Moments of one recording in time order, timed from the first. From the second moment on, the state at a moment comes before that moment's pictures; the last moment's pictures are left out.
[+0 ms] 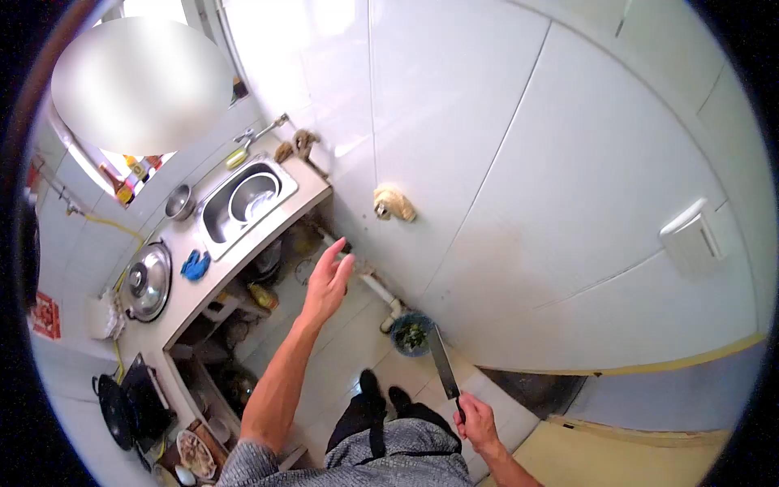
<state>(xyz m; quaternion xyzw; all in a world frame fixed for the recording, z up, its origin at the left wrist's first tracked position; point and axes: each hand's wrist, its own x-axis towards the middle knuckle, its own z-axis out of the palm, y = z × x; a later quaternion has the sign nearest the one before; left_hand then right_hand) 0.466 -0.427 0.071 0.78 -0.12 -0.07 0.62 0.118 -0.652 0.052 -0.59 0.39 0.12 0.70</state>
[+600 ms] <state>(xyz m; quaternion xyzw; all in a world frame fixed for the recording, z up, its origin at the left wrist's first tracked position) 0.599 -0.557 0.007 0.76 -0.11 0.01 0.64 0.135 -0.581 0.086 -0.50 0.54 -0.01 0.68</state>
